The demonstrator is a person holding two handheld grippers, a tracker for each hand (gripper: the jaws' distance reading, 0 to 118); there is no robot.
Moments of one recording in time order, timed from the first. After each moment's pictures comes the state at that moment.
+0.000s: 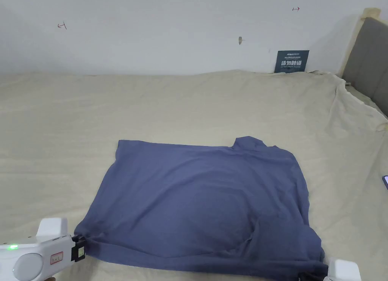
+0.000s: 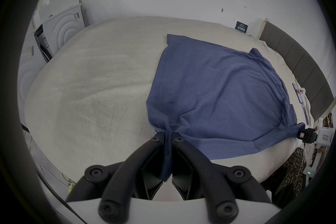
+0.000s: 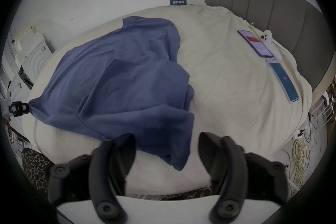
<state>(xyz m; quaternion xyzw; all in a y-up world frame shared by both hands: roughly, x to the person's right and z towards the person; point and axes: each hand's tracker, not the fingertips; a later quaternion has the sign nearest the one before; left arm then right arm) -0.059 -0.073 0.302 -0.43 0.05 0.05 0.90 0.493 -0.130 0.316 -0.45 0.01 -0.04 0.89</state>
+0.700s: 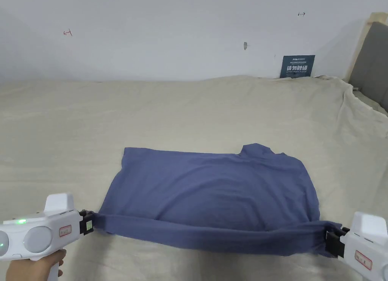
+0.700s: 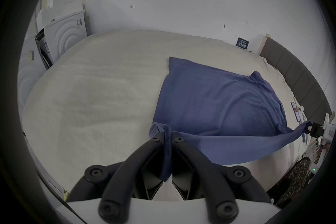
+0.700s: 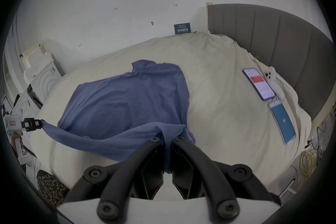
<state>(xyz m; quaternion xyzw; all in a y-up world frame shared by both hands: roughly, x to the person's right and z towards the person) -0.075 -0.035 0.240 -0.38 0.06 0.07 0.92 0.506 -0.043 0.248 -0.35 0.03 -0.07 0.93</state>
